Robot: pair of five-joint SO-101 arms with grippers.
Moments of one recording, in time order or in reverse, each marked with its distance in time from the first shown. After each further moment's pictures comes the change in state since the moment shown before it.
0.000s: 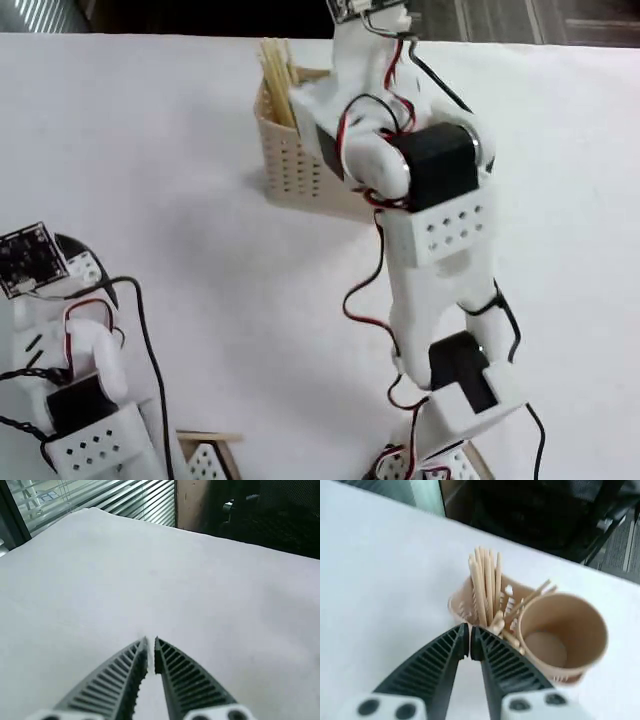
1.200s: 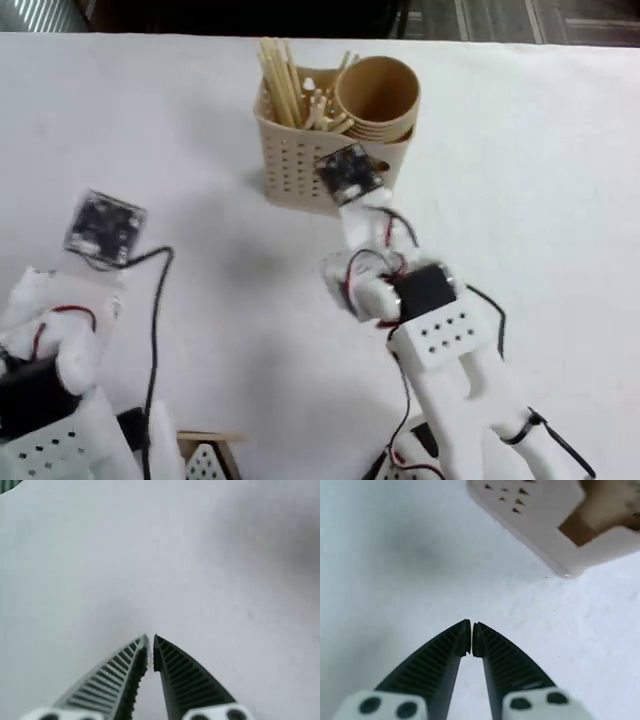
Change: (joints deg) left arm 0.5 17.7 -35.3 42.1 -35.6; right arm -3.9 -45.5 97.4 -32.4 6.7
